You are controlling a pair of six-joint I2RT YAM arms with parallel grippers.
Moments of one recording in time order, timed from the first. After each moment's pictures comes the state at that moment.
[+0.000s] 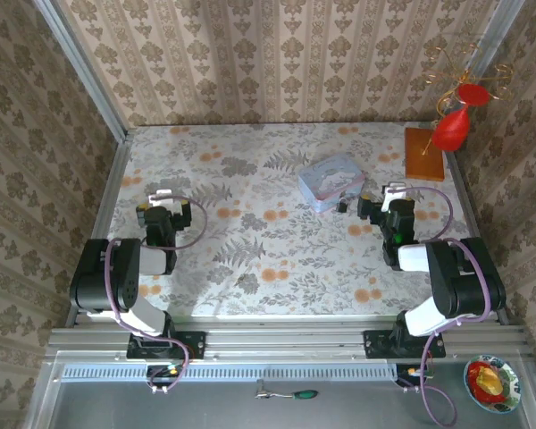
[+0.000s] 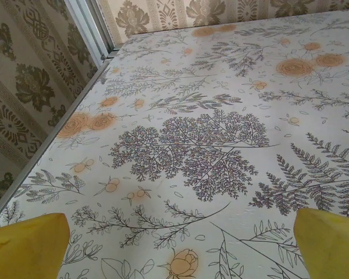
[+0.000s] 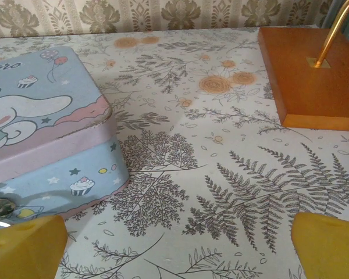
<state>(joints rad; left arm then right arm) -0.07 1.56 0.35 0.89 -0.23 0.10 0.03 1.53 0.39 0.78 0.15 0.05</state>
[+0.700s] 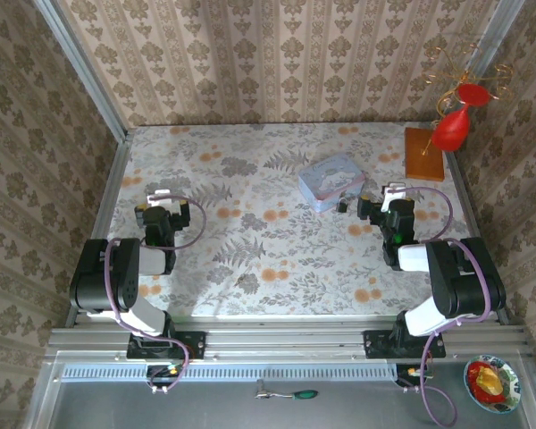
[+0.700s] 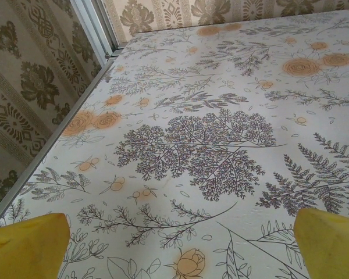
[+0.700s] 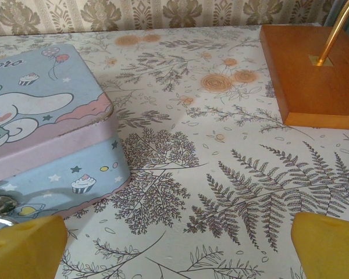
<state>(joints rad) -0.06 1.56 0.35 0.89 -0.23 0.09 0.03 1.53 0.39 0.77 0.15 0.05</state>
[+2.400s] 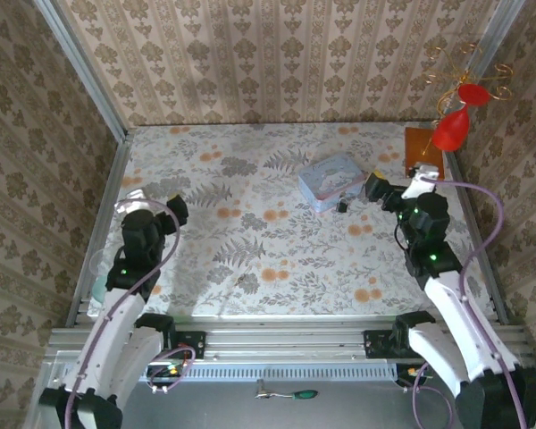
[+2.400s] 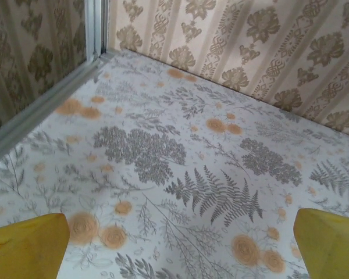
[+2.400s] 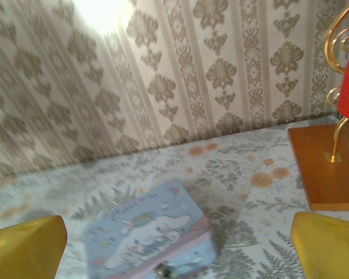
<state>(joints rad) -0.18 0.67 0.52 -0.18 -0.23 -0.43 0.10 0.78 0.61 0.06 0.11 0.30</state>
